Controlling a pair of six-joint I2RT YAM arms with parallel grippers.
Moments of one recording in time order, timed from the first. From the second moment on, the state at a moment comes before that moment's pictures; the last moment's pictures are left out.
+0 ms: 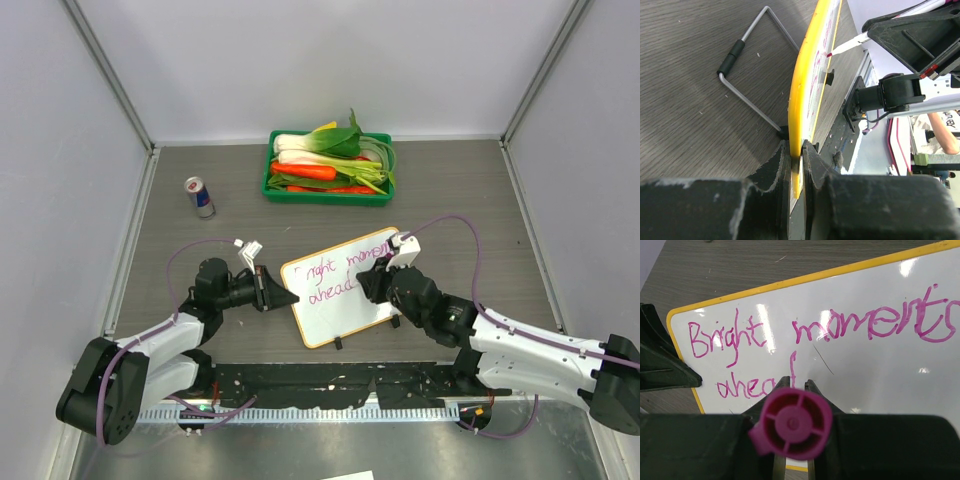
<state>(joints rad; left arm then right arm) -0.36 1.06 0.17 0.53 0.80 -0.71 0.99 0.88 0.46 0.01 0.42 0.59</state>
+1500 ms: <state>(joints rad) -0.36 1.06 0.17 0.53 0.80 -0.71 0.99 0.81 0.50 -0.09 0.50 0.55</state>
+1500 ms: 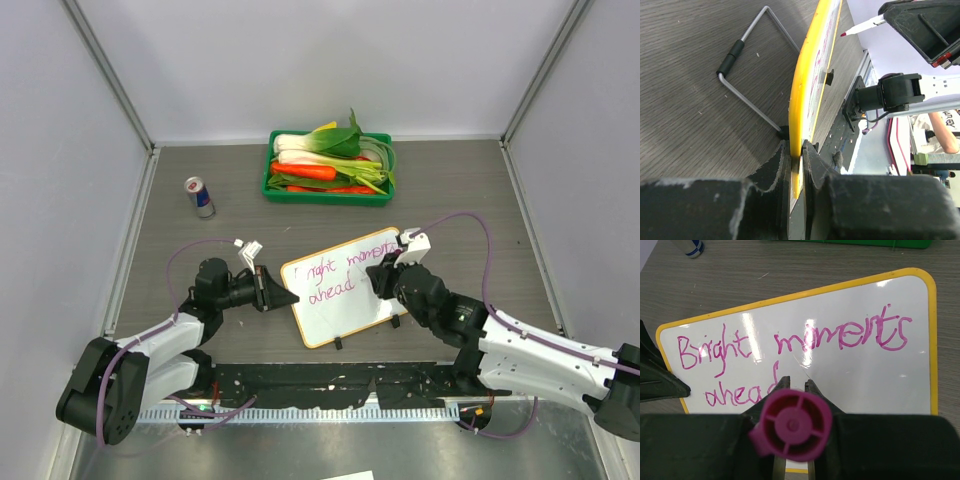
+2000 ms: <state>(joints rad) -0.36 1.06 0.17 0.53 0.80 -0.71 0.99 0.84 0.45 -0.02 0.51 0.57</state>
